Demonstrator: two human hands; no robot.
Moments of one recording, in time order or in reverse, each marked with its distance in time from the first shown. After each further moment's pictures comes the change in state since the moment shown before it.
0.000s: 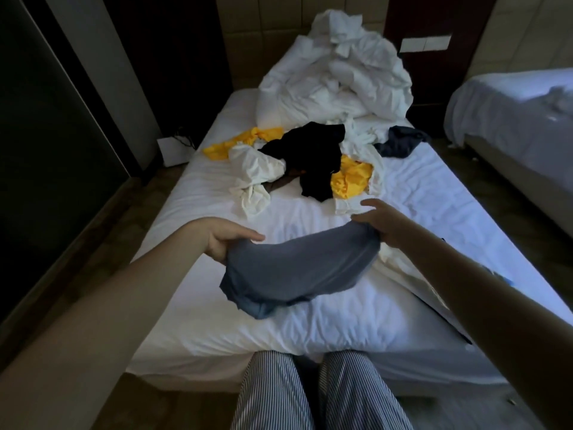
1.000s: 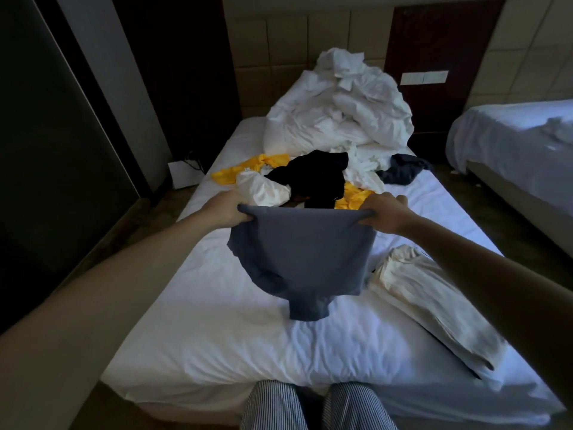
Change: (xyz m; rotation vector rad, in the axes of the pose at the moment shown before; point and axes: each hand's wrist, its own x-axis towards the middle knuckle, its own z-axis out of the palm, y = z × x) left_hand -0.028 0.059 -0.032 0.988 0.789 0.664; right_hand 0.009 -0.061 -0.030 -1.167 0.075 -0.542
